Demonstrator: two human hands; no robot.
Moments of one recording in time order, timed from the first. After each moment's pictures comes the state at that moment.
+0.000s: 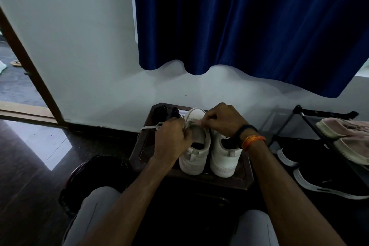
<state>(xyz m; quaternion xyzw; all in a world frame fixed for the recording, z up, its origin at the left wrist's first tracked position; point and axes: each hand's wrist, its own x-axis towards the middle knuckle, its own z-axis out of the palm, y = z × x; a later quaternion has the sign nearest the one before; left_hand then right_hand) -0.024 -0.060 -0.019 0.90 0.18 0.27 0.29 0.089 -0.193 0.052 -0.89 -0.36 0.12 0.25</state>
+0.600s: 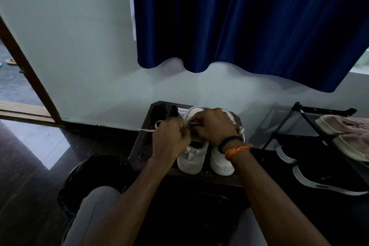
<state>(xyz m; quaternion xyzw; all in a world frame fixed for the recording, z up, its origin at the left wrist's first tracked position) -0.030 -0.060 -0.020 0.89 0.20 0.27 0.30 0.064 -0.177 0.026 -0.91 -0.39 -0.03 0.15</state>
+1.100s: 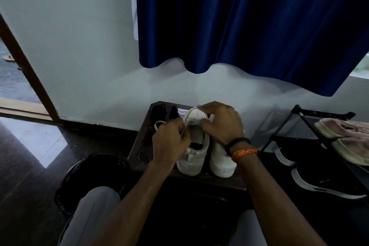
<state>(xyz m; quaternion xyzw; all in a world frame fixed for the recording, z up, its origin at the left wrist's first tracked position) -0.029 -0.062 -0.029 0.87 0.21 0.30 0.33 0.062 -0.187 0.038 -0.91 -0.34 -0.07 0.25</state>
